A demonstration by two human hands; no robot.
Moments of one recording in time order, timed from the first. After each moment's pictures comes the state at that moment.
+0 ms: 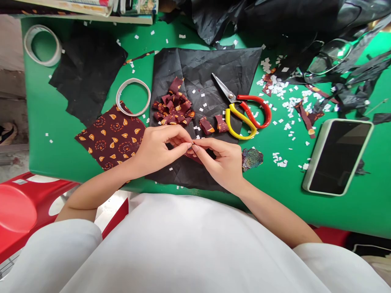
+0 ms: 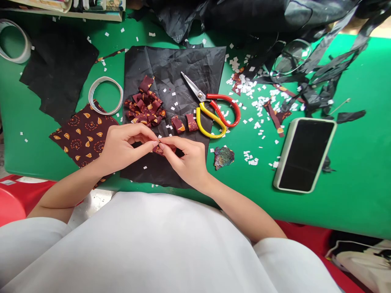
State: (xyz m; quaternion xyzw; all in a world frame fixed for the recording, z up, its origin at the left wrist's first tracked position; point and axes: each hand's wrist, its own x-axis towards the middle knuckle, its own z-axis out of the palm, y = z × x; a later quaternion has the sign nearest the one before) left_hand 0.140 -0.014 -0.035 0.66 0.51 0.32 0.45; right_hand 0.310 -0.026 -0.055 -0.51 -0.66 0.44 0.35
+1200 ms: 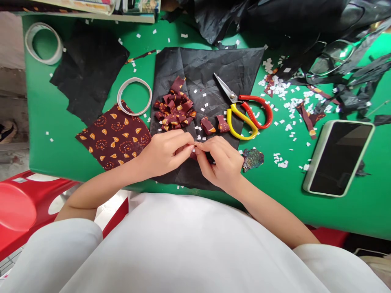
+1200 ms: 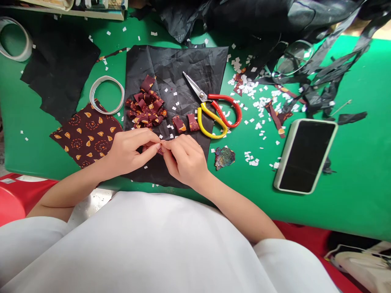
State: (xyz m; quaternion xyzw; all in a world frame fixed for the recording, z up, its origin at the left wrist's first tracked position) left_hand 0.140 -0.018 -0.040 0.81 0.45 0.26 0.27; right_hand 0.312 -0.026 -0.066 -0.39 -0.81 0.20 0.39
